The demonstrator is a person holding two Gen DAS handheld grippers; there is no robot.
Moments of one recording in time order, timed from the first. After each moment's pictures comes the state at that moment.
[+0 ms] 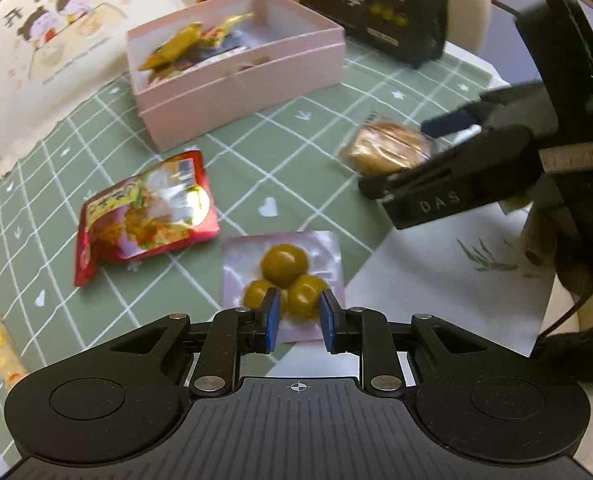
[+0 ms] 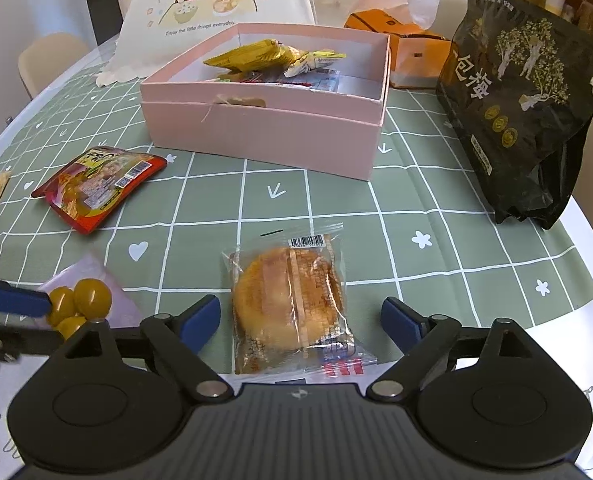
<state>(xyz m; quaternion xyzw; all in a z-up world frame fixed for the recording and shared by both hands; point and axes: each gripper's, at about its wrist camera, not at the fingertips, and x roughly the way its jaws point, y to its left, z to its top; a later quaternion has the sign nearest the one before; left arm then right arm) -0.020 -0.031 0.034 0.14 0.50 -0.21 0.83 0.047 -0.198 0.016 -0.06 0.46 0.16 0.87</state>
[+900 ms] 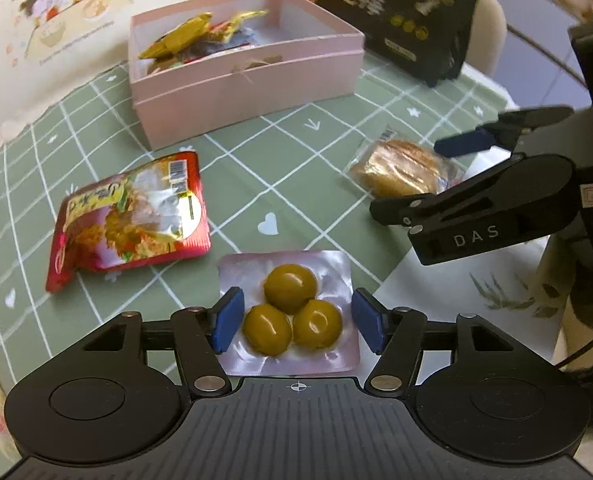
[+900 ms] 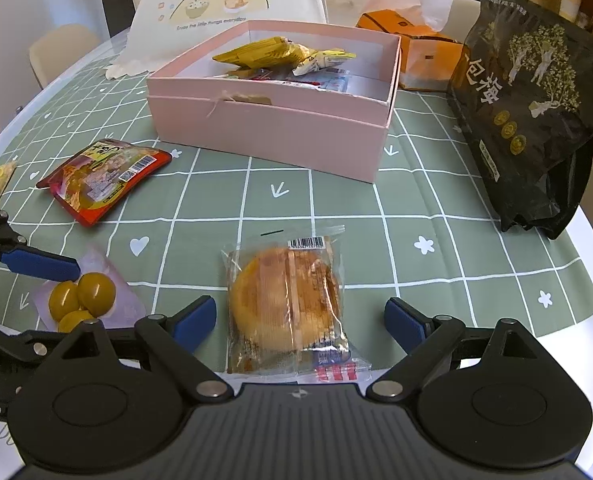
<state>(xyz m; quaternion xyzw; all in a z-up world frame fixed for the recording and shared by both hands) -0.001 -0.019 0.017 0.08 0.50 -0.20 0.84 0.052 -0.198 0.016 -0.07 0.46 0.17 0.87</state>
